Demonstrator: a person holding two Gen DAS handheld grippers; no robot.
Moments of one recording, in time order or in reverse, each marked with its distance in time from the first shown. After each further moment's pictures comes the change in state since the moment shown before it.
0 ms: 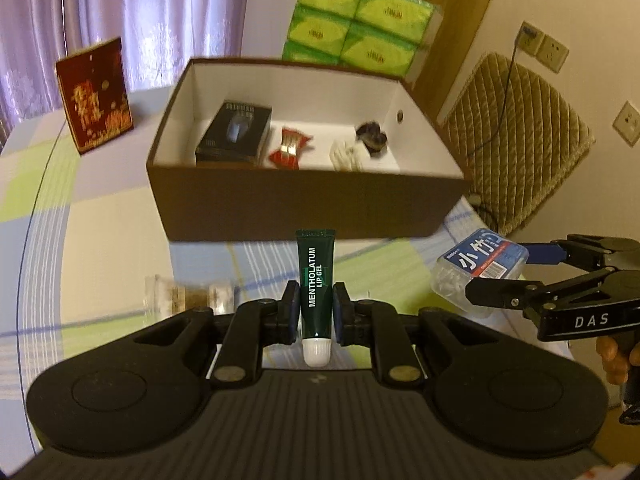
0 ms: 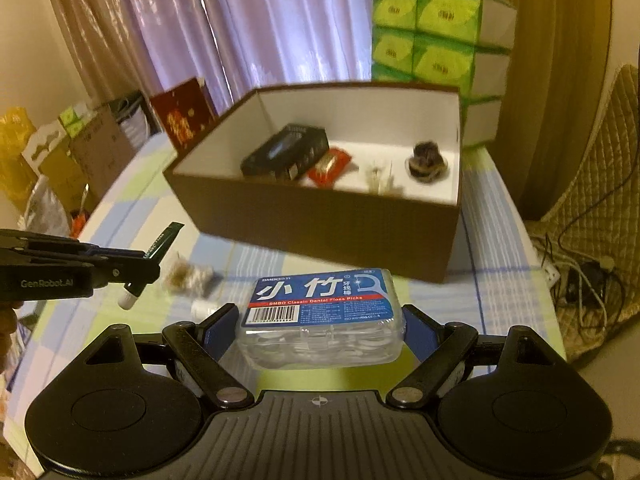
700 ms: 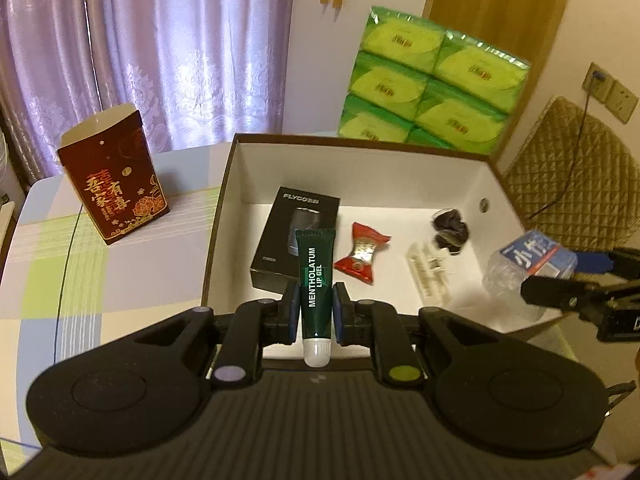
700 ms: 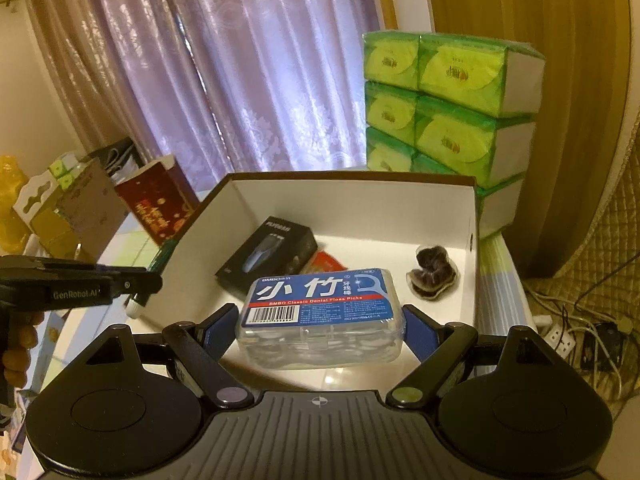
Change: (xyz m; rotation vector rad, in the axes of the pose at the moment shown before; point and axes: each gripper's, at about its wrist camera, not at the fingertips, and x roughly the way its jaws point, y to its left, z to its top) left arm 0.067 0.053 0.122 -0.021 -0.030 0.134; right arm 0.065 -0.034 0.122 0.036 -0.078 0.024
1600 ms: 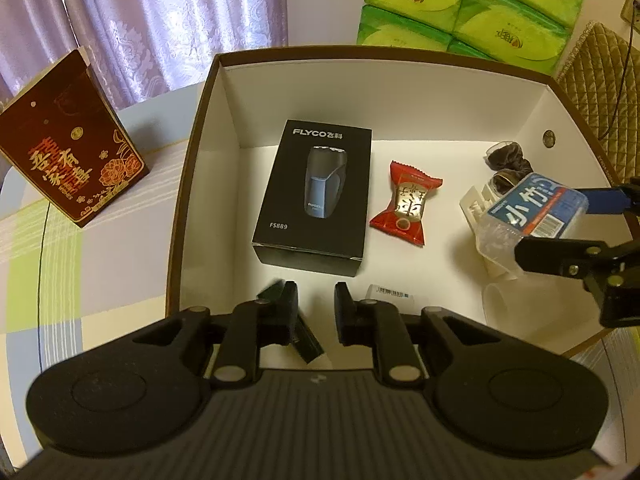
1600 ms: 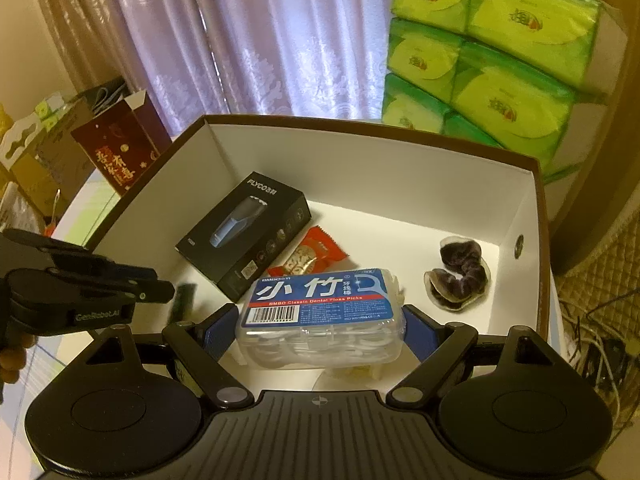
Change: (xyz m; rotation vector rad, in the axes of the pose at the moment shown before) left arm 0.093 0.005 -0.004 0.075 0.200 0.059; right arm 0.094 -0.006 0.015 -0.100 0.162 -0.019
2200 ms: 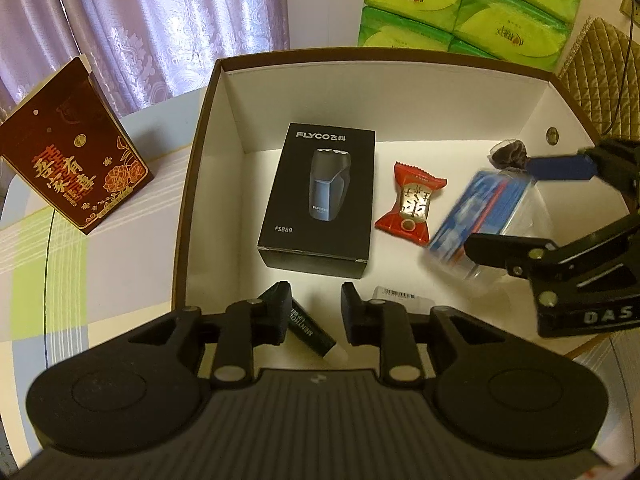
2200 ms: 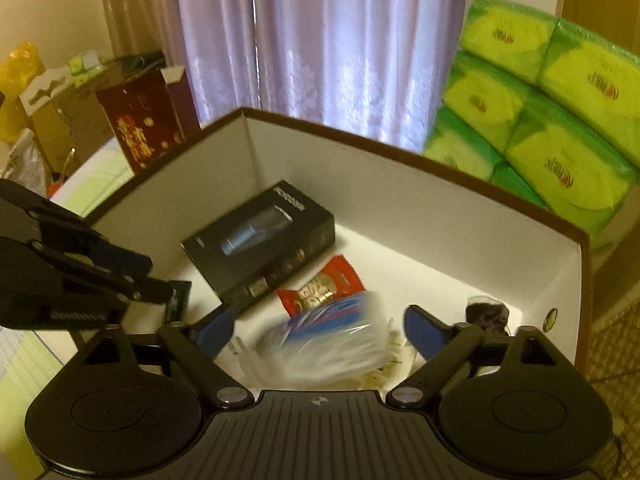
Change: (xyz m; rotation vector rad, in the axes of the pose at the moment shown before) left arm 0.000 -0.001 0.000 0.021 -0.006 0.017; right arm 0.027 0.020 0.007 -0.202 -0.053 0.009
